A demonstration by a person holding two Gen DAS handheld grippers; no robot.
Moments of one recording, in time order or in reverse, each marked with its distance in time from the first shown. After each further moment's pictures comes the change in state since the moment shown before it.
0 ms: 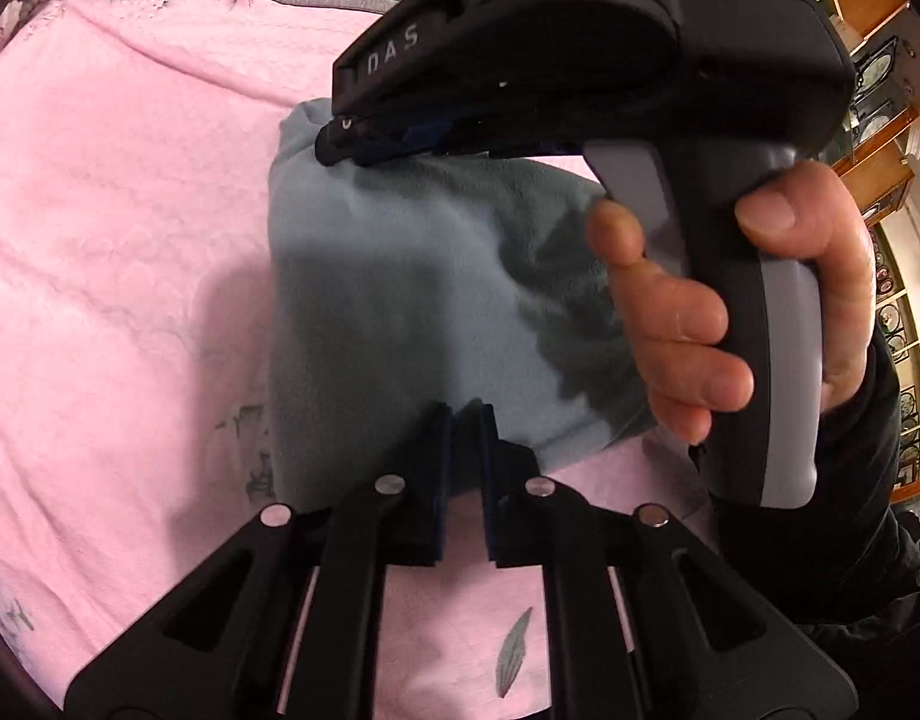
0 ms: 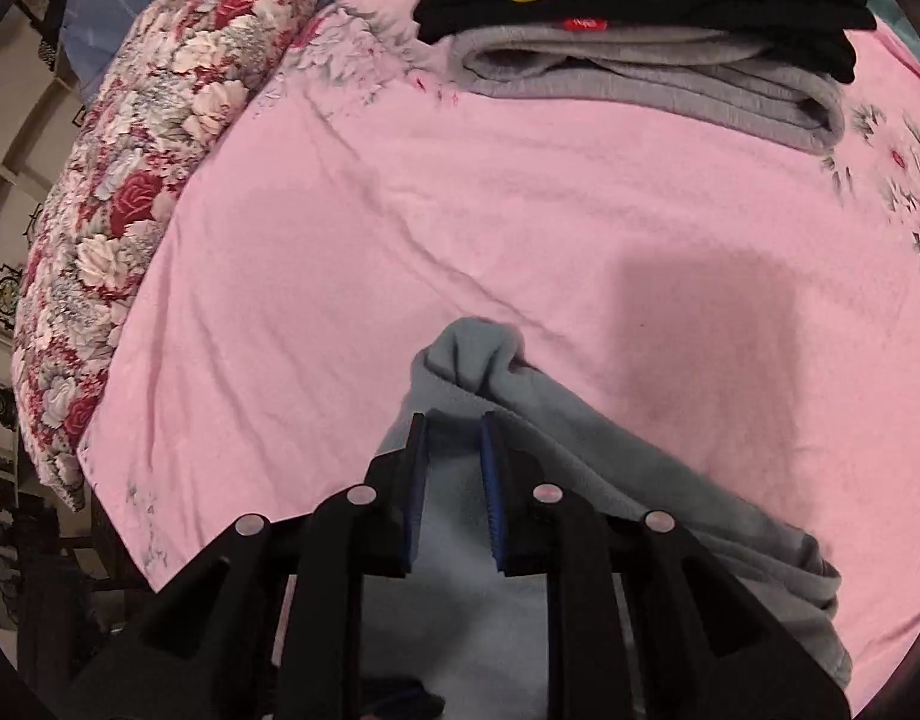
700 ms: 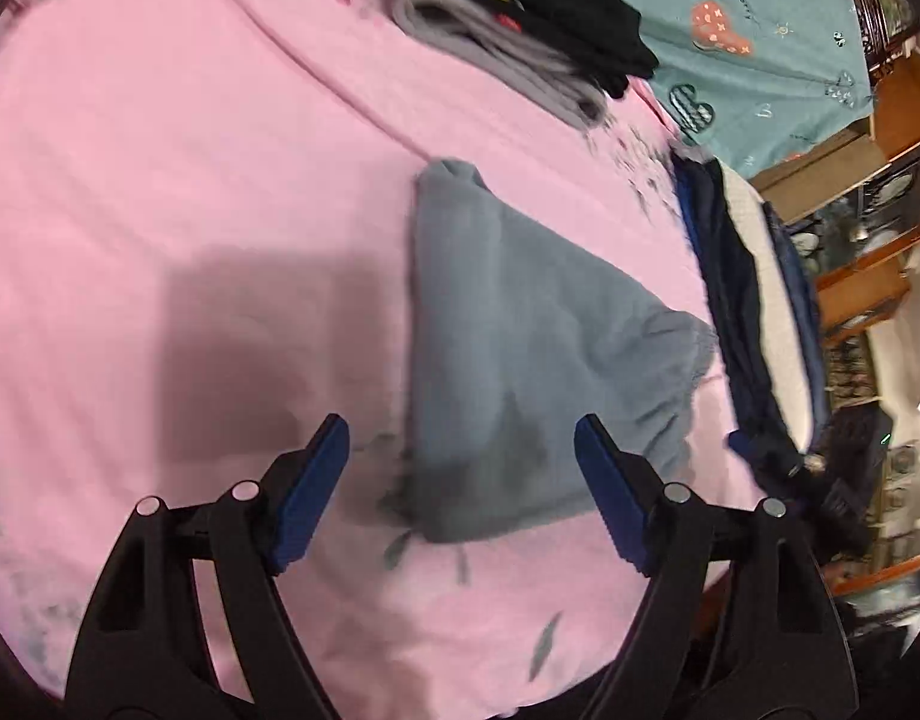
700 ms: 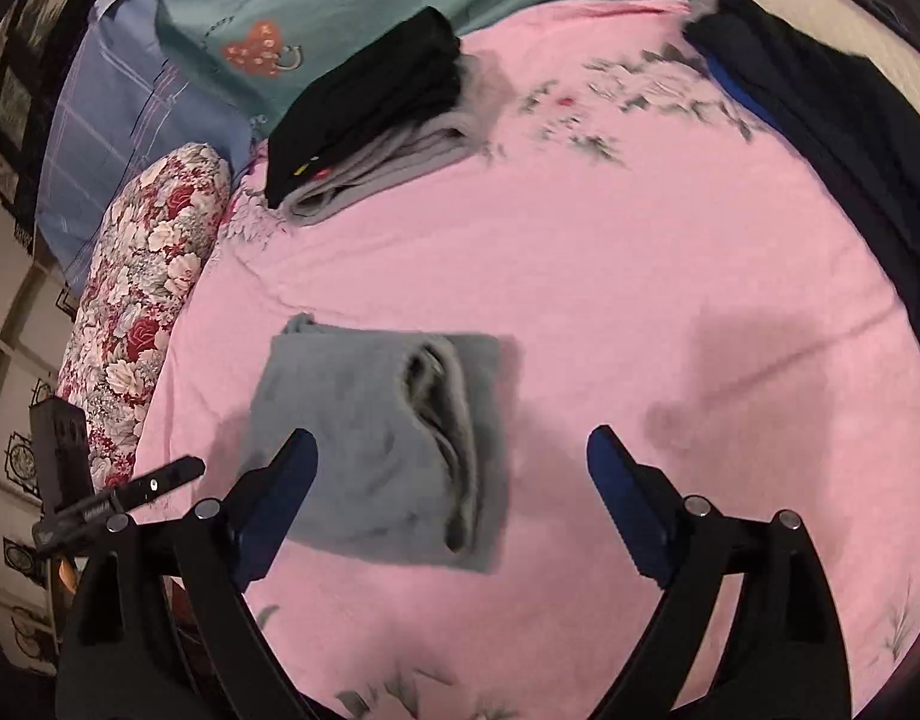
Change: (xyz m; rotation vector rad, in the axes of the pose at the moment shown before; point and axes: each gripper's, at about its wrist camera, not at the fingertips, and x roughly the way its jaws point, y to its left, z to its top) left arm -0.028 0.062 0.016 -0.214 -0.057 -0.098; right arm -0.156 -0.135 -0.189 0.316 -0.344 0.010
